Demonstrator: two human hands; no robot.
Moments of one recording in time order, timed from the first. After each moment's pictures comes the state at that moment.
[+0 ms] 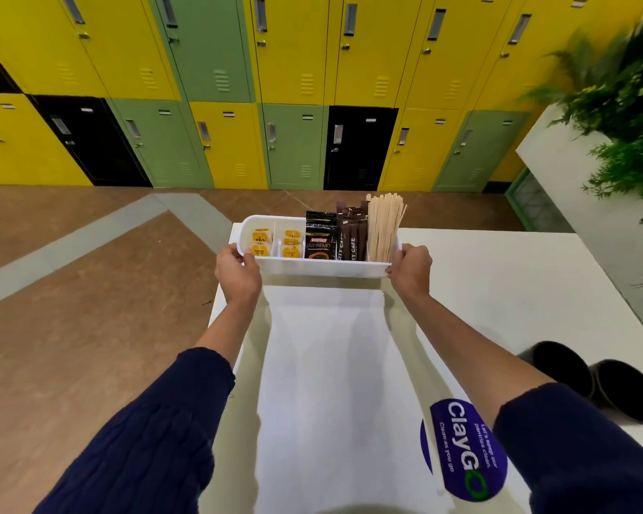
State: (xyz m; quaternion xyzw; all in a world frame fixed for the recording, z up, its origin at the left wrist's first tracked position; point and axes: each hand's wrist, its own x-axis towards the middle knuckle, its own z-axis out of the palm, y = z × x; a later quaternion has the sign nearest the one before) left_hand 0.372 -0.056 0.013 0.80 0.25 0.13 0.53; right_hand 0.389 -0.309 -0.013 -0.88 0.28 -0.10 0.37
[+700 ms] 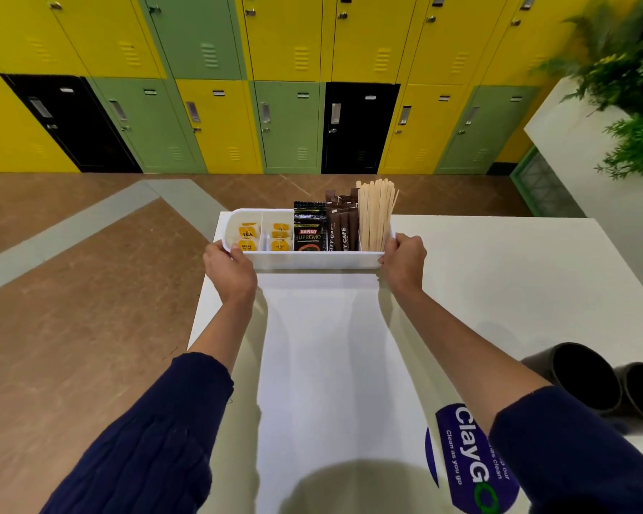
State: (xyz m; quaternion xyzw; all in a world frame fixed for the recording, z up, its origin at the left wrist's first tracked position) left_hand 0.389 -0.067 -0.008 0.80 0.30 0.13 0.50; right_hand 0.404 -0.301 -0.034 -0.87 0.28 -0.12 0.38
